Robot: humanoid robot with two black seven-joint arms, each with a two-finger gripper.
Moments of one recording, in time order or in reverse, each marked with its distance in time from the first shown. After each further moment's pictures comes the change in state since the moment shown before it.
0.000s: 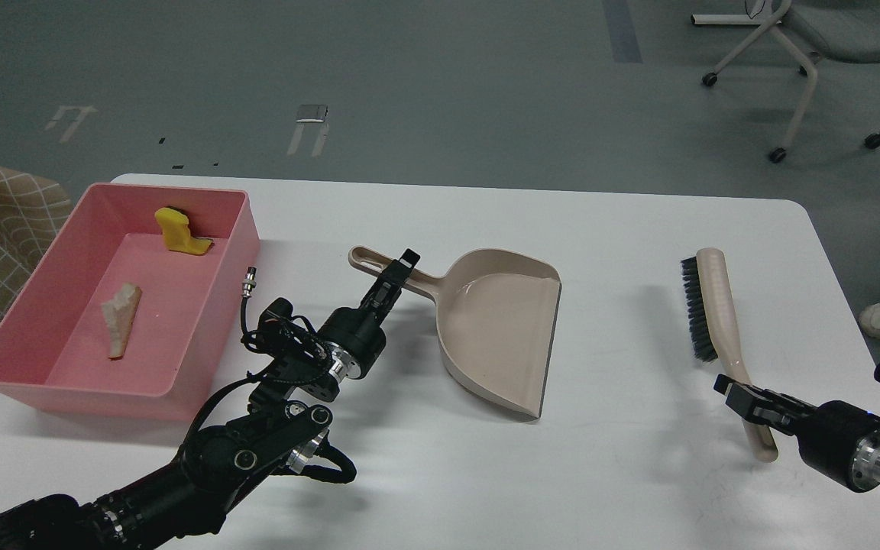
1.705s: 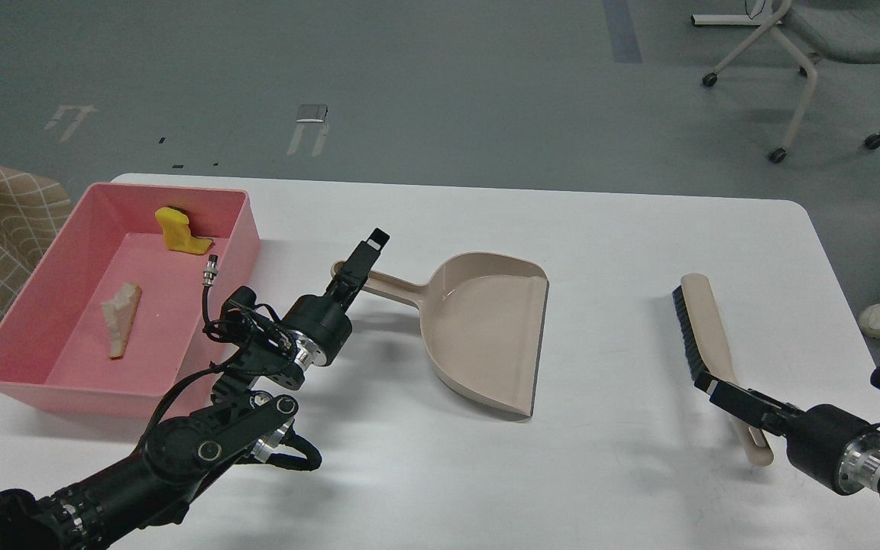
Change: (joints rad) left arm -0.004 0.112 -0.001 -0.038 -0.010 0.002 -0.021; right arm -0.011 0.064 0.027 -0.012 0.046 0.000 -0.008
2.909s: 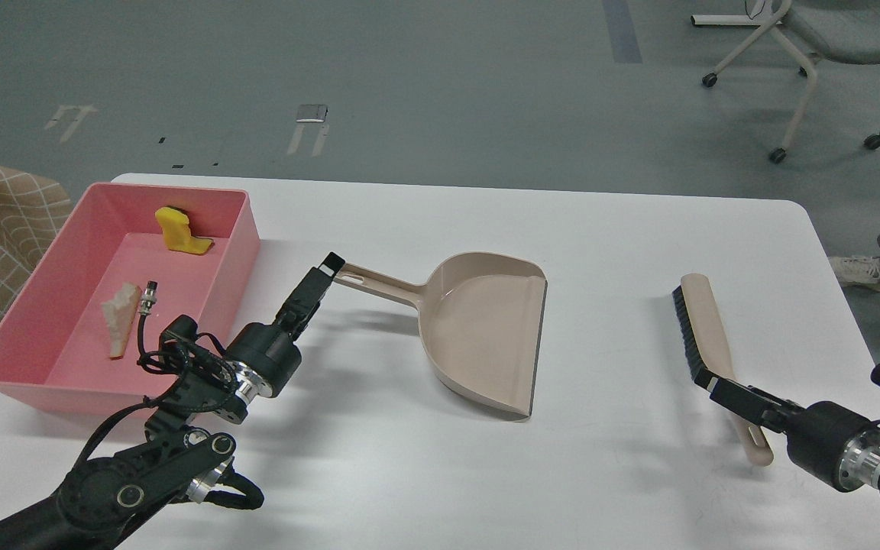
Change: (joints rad) left arm 0.179 0.226 -0.006 -0.262 -0.002 0.038 -0.001; right arm 0.009 -0.001 0.000 -0.002 -0.003 0.000 0.002
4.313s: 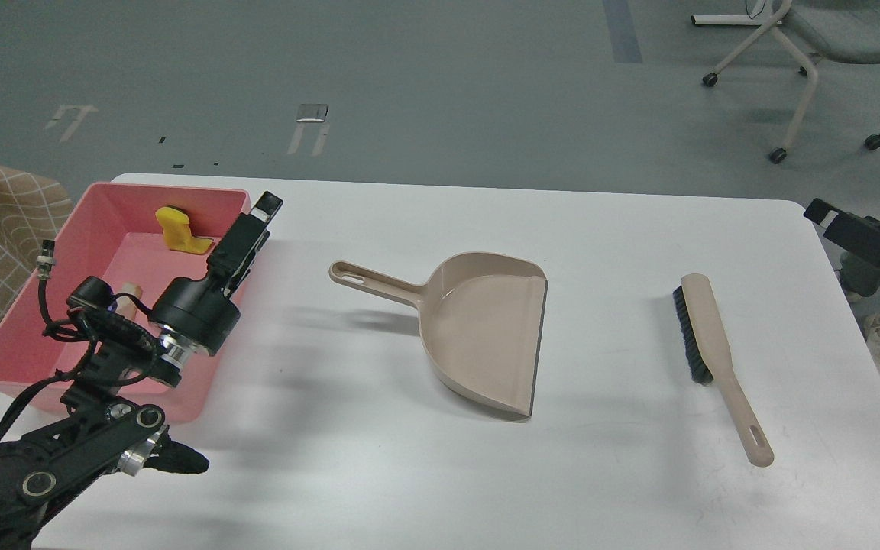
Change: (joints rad) left arm 0.009 0.177 -0.168 -0.237 -0.005 -0.001 -0.050; right arm 0.259 -0.165 0.170 0.015 0.131 0.000 0.008
